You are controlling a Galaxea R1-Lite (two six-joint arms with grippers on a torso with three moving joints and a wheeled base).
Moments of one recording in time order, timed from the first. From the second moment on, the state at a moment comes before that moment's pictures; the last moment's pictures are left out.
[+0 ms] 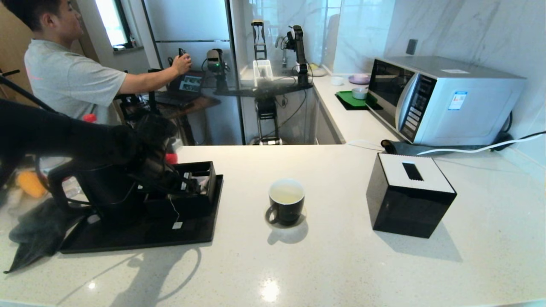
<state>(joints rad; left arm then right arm) -0.12 2.03 -1.39 0.35 0.08 -0.11 0.00 0.00 0.00 0.00 0.01 -0.03</state>
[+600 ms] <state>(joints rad) -0.12 2.03 -1.39 0.35 0.08 -0.11 0.00 0.00 0.00 0.00 0.01 -0.03</state>
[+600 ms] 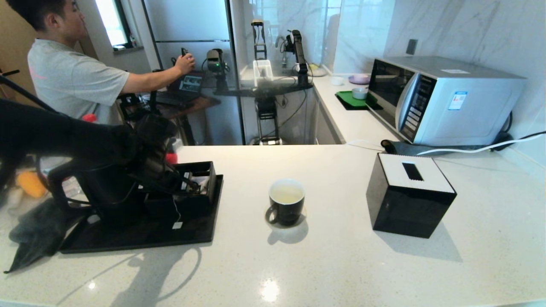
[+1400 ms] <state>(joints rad) -0.12 1.97 -1.38 0.35 0.01 -0.11 0.00 0.00 0.00 0.00 0.01 -0.03</state>
